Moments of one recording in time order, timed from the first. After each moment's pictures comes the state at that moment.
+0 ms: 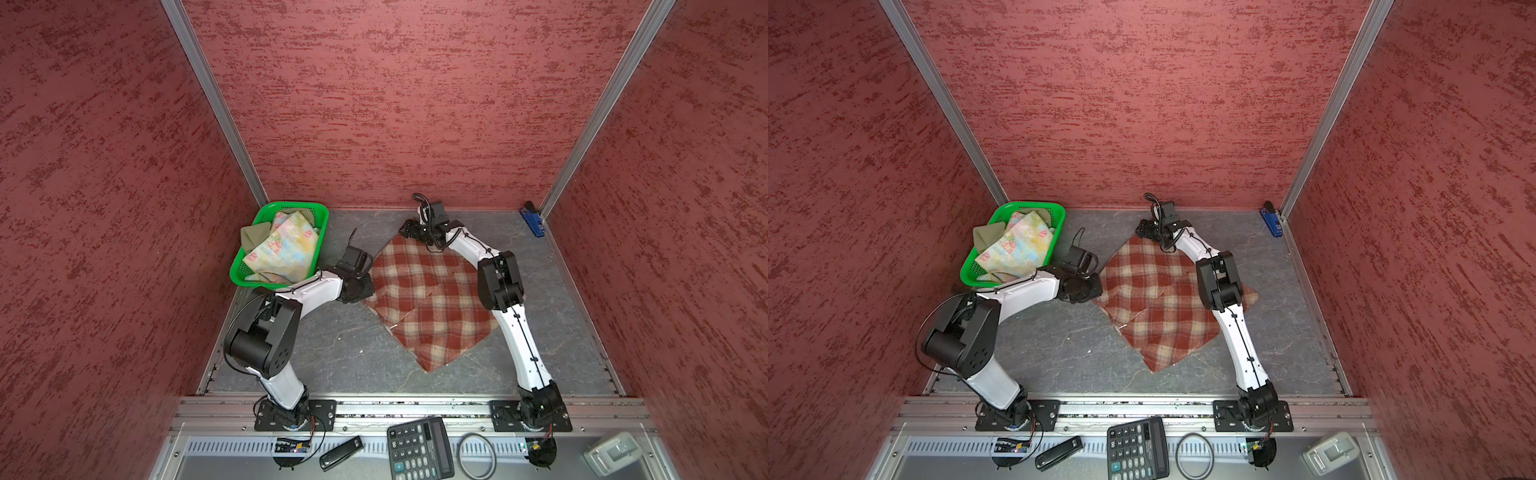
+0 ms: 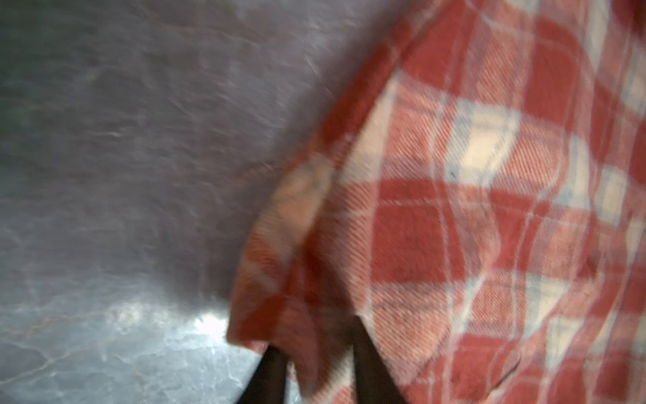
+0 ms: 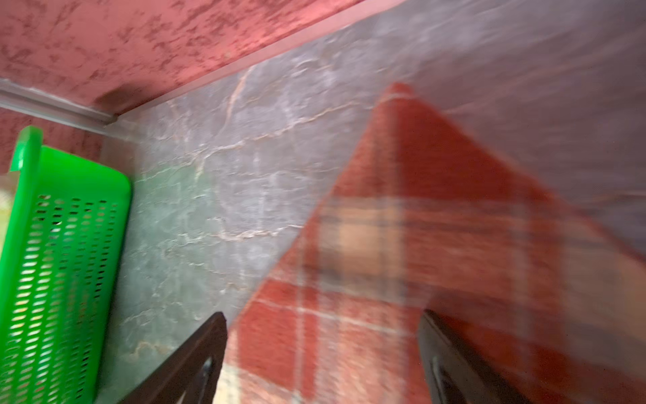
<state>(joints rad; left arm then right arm) -0.42 1.67 0.98 -0.42 0.07 -0.73 0.36 2.60 2.25 -0.40 -0.33 0.58</state>
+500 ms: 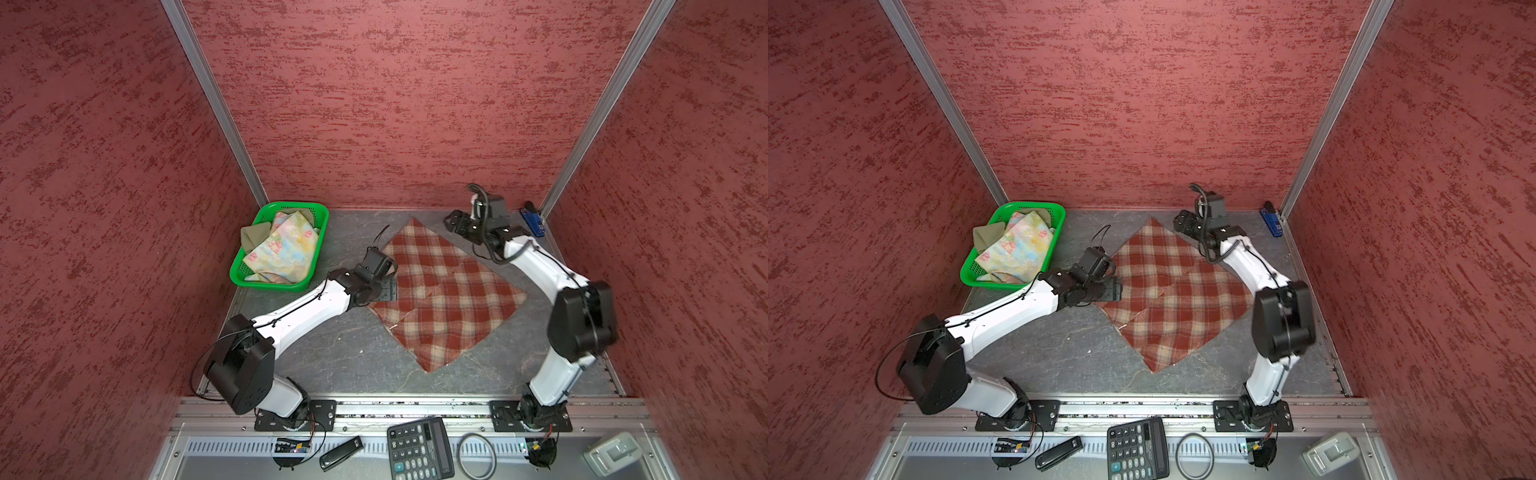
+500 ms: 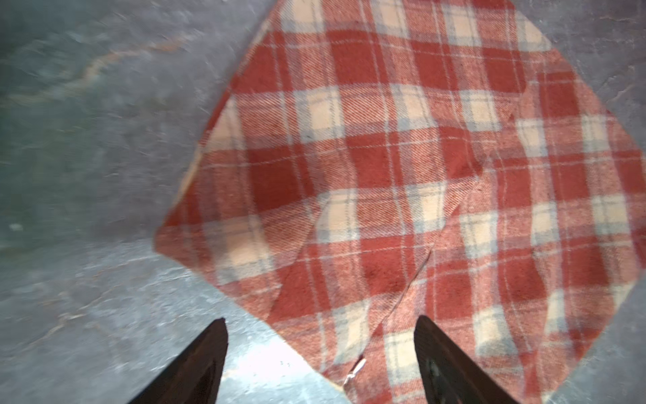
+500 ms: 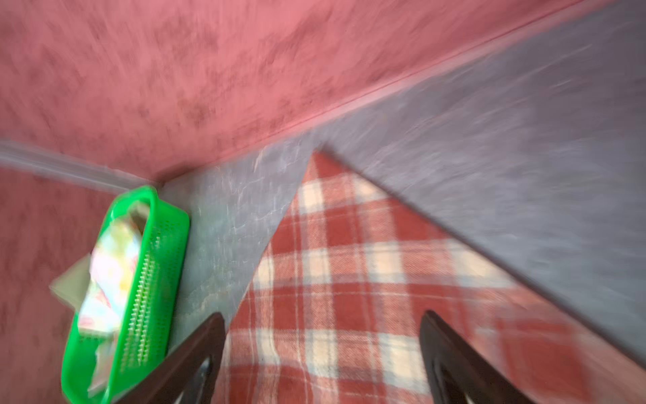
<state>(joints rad) -0.66 1.47 1.08 -0.63 -0.18 -0.59 0.22 1.68 1.37 -0.27 -0.18 0.64</state>
